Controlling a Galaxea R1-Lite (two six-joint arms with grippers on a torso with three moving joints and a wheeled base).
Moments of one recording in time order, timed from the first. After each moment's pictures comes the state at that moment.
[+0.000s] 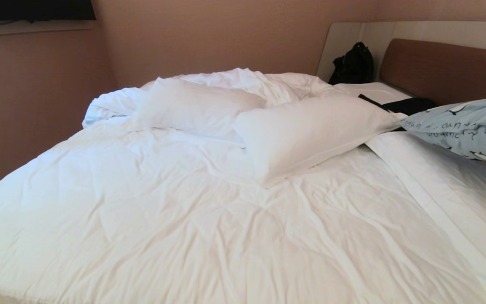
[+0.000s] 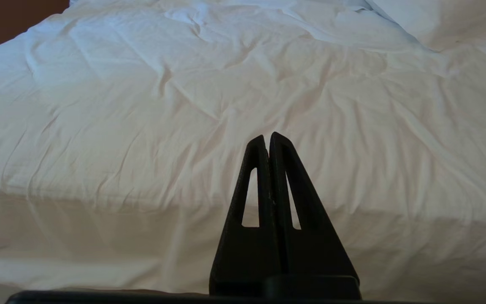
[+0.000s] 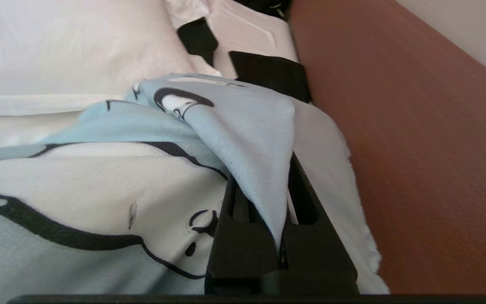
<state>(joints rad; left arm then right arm) 0.00 0.00 0.00 0.00 0.00 0.00 -0.85 2.09 -1.93 -0.24 0.79 -0.38</state>
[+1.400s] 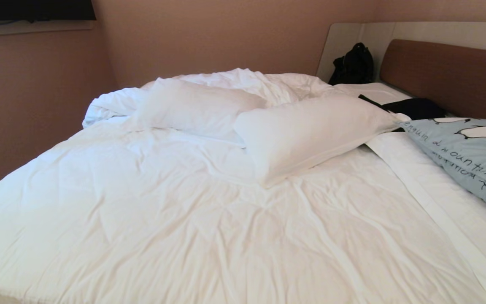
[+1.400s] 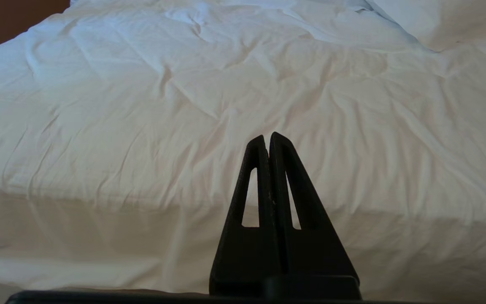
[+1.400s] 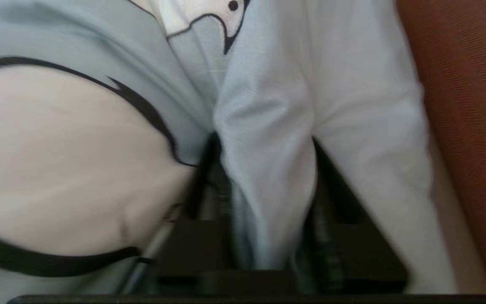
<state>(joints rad) 0.00 0.00 0.00 0.00 0.00 0.00 -1.04 2.25 -1.64 -0.27 0.93 -0.67</state>
